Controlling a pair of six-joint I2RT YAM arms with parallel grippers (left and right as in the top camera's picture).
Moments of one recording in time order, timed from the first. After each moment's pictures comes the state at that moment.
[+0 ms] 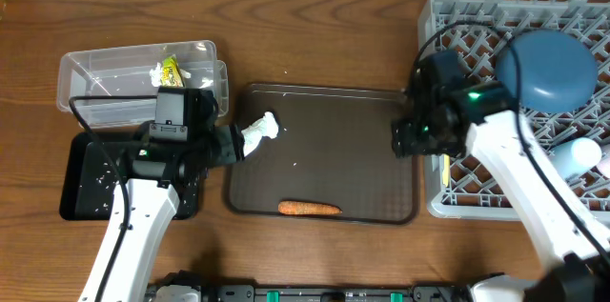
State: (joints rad) left arm -0.11 1.18 0.92 -0.80 0.17 -0.30; right arm 0.30 1.50 1.24 -1.08 -0.12 0.19
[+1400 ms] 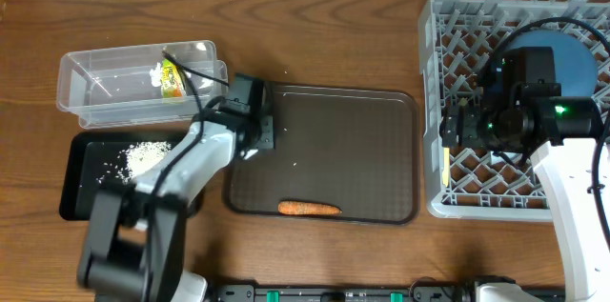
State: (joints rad) left arm -0.27 1.63 0.92 -0.44 0.01 -0.29; right arm 0.03 1.35 1.25 -1.15 -0.09 0.12
